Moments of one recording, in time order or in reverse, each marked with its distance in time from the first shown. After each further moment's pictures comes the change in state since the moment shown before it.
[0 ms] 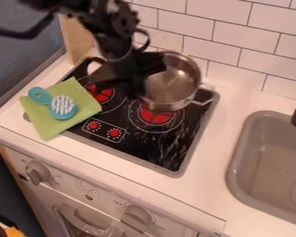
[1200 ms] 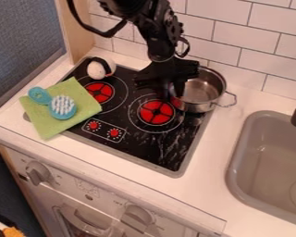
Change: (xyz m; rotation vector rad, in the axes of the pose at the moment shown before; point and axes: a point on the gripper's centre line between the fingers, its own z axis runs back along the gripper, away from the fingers) arm 0.016 -0.040 -0.082 0.030 0.103 -0.099
